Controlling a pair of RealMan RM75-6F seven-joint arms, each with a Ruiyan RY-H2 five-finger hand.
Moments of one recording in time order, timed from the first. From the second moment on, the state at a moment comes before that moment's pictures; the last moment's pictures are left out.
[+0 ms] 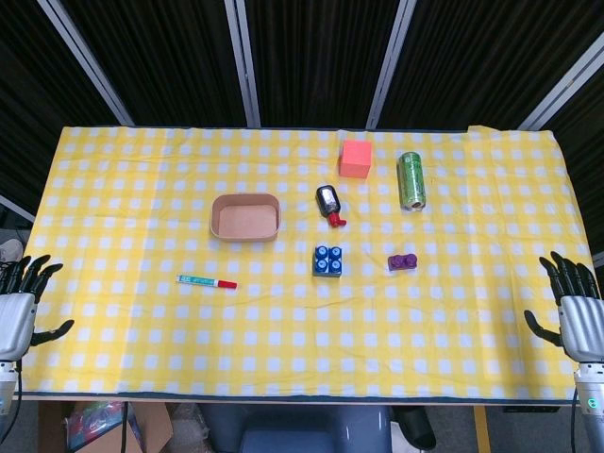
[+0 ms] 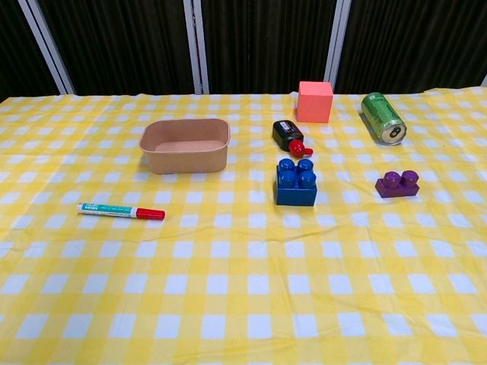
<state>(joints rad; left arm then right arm) -0.12 -1.17 -0.07 -1.61 1.40 1.43 0.10 0.13 -1.24 0.10 -1.27 -1.45 1.42 0.24</state>
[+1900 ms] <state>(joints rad) -0.11 -1.16 -0.08 -1.61 1.38 1.43 0.08 0.42 -1.32 0.15 -1.30 -1.34 0.96 0.07</state>
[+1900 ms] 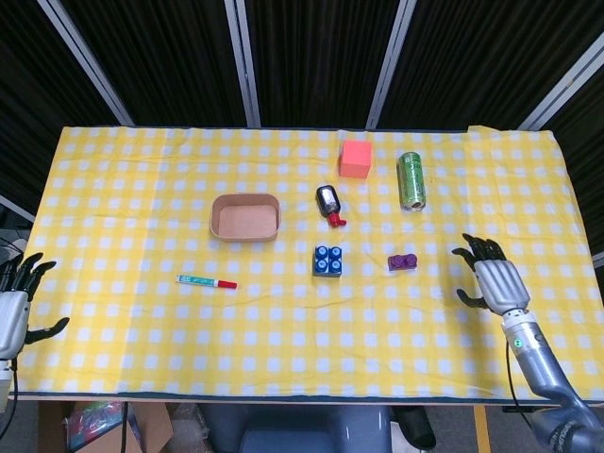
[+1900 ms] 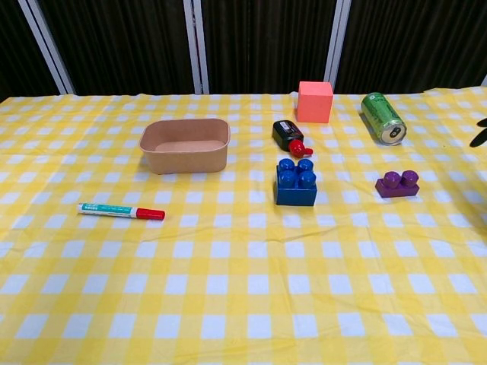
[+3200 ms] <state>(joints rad) -0.12 -1.17 -0.10 -1.60 1.33 1.42 0.10 0.63 -1.50 0.18 -1.18 -1.19 0.79 -0.08</state>
